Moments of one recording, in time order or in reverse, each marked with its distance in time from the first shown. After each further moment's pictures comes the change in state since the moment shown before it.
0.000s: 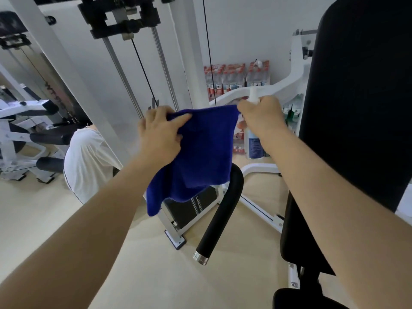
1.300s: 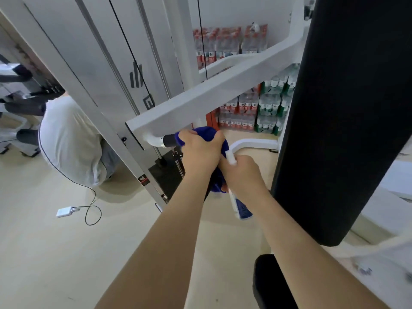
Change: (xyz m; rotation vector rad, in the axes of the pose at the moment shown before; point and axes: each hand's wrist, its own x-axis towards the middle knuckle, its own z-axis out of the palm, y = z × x) left_hand -0.052 0.132 0.068 -0.997 -0.160 -0.861; right_hand -0.094 0.117 0.011 -0.069 -0.206 0.241
